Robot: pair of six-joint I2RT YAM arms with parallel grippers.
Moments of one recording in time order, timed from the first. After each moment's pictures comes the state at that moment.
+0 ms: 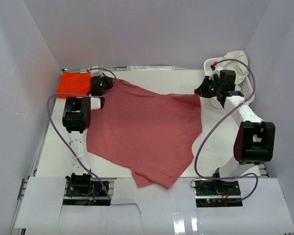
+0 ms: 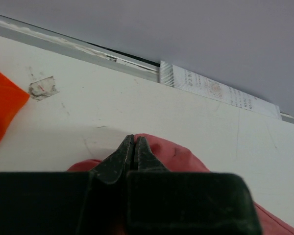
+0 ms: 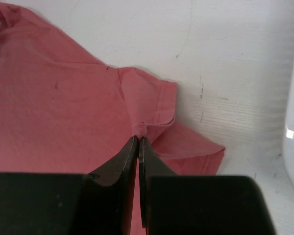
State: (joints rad) left arm -0.07 2.31 1.41 0.77 0.06 -0.45; right arm 0.02 1.63 1.21 -0.15 -0.44 0.18
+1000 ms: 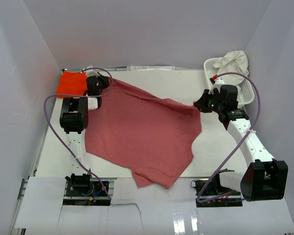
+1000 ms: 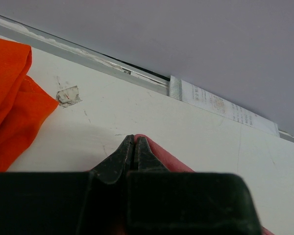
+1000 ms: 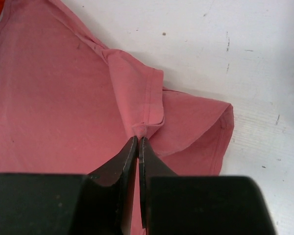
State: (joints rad) left arm -0.03 2.28 1.38 0.80 0.04 -0.50; right arm 0.11 1.21 0.92 -0.23 -0.37 0.19
